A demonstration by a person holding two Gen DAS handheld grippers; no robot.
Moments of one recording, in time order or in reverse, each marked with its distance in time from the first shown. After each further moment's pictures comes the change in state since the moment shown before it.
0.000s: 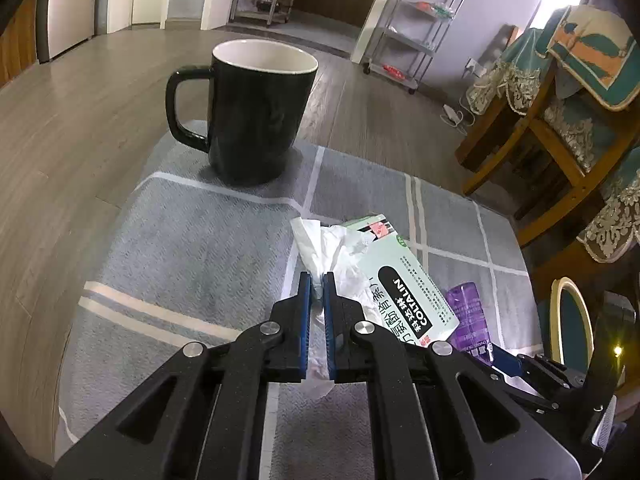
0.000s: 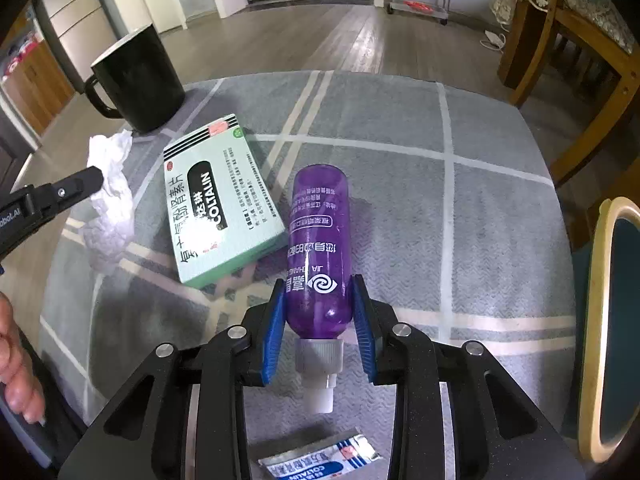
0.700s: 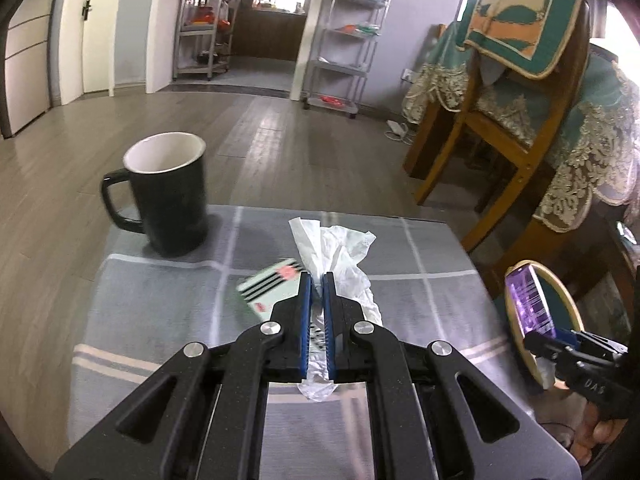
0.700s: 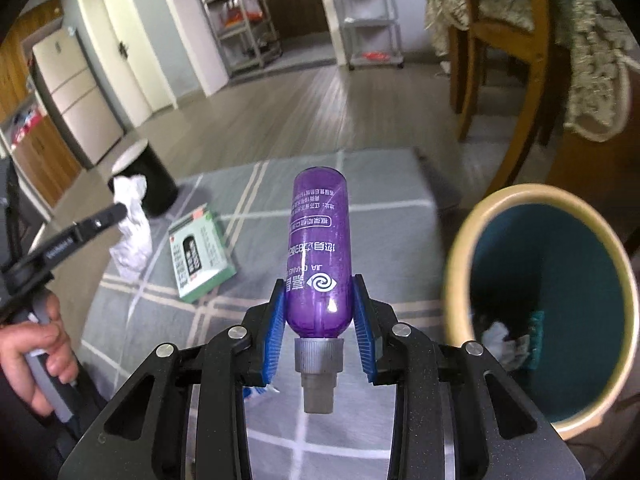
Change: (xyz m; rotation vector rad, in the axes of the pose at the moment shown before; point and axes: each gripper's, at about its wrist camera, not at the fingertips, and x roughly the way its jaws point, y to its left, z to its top) left arm -0.039 -0.072 0.007 0.212 -0.134 -0.106; right arm -0.115 -0.097 -0.033 0.149 -0.249 0.041
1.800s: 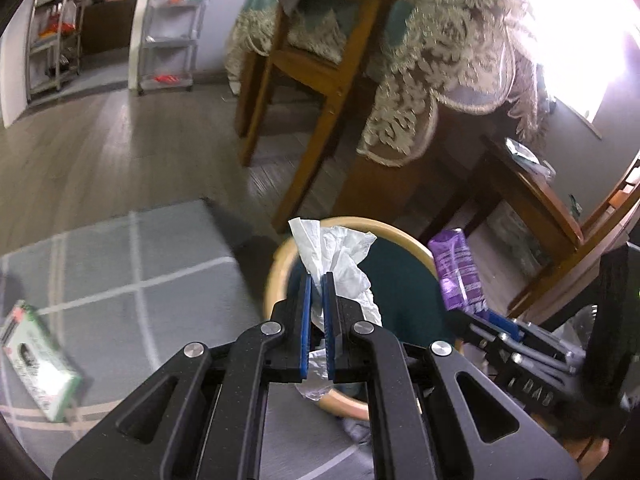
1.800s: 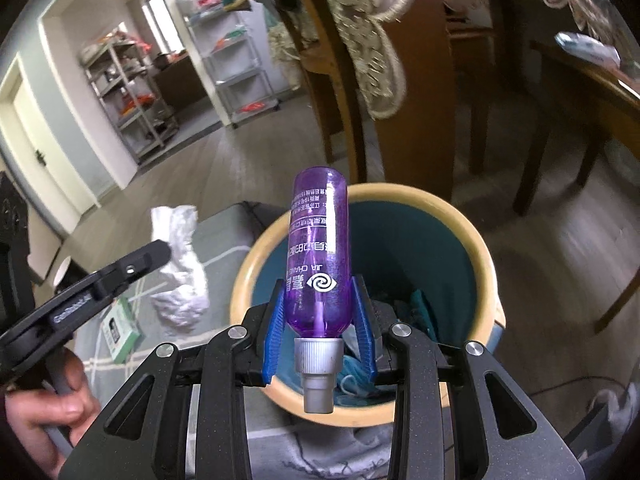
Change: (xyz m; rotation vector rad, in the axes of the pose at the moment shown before) left arm 0.052 -0.257 -0.011 0.254 0.167 -0.400; right arm -0.085 -0.143 -0.036 0.356 -0.155 -0.213
